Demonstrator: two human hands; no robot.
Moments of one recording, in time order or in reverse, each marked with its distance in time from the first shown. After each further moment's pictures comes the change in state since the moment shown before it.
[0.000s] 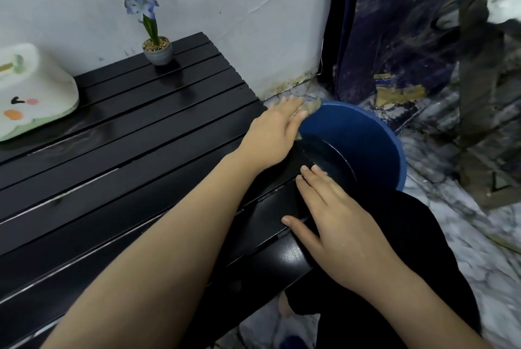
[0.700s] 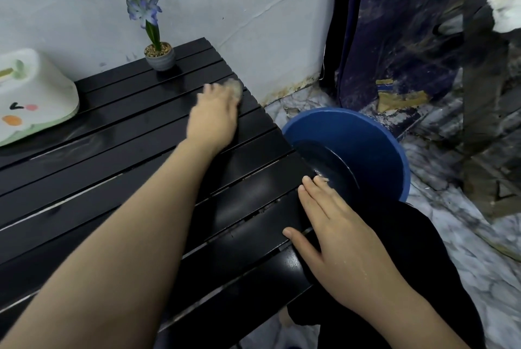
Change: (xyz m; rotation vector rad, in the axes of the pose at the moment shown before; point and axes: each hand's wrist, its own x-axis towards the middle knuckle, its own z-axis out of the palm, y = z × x) left_hand 0.022 -0.077 -0.057 0.417 0.217 -0.258; right_hand 0.001 -0.002 0.004 0.020 -0.014 0.020
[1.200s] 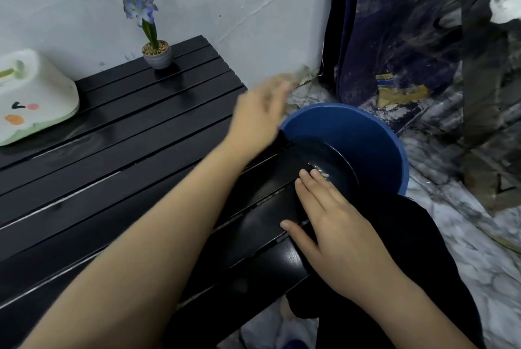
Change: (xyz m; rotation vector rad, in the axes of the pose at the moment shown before) left_hand -0.033 0.080 -0.010 -0.791 0.004 0.143; right_hand 0.001 0.003 0.002 0.011 0.018 -0.015
